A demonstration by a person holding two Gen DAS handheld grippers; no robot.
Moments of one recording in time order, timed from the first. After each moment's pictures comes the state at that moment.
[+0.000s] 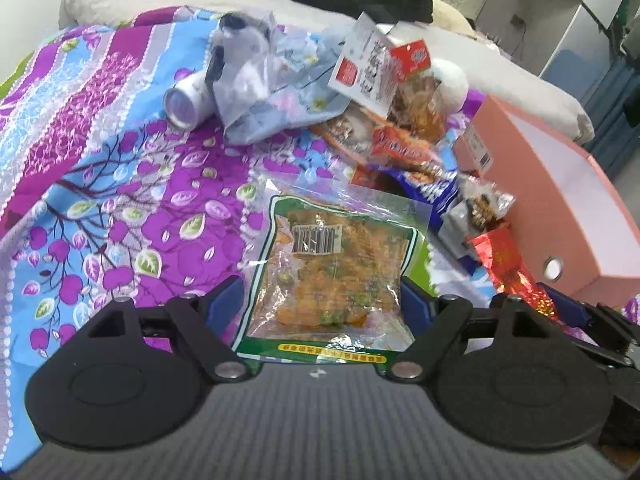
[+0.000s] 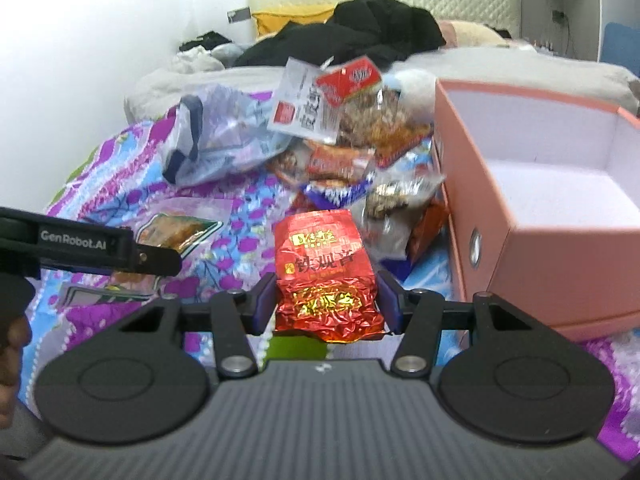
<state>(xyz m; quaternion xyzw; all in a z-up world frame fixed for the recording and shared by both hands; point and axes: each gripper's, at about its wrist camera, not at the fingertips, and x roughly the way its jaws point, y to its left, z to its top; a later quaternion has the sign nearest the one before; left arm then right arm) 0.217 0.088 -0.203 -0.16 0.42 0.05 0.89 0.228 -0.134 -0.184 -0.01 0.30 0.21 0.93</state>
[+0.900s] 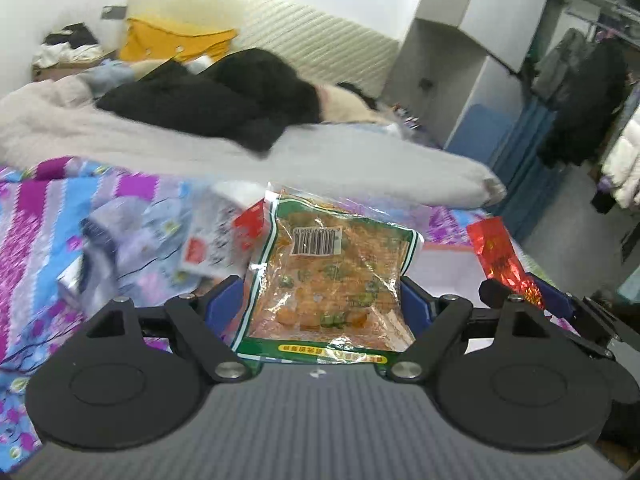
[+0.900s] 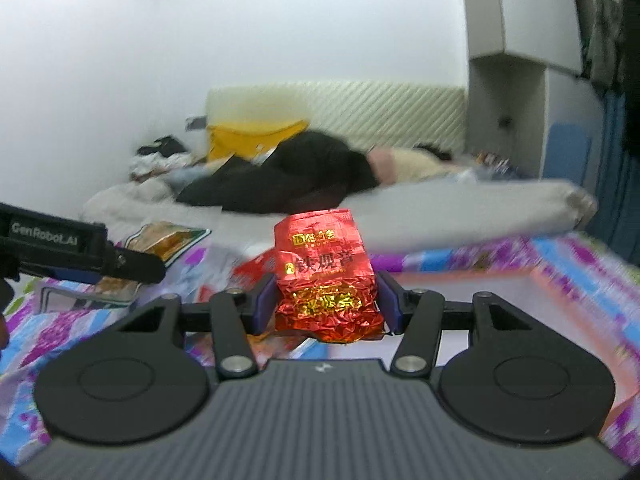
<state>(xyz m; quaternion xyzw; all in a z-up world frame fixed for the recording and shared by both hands) 0.284 0.007 -0.043 -0.14 0.29 -0.05 0.95 0.261 -0.205 -0.047 -0.02 0.13 0.13 0.98</state>
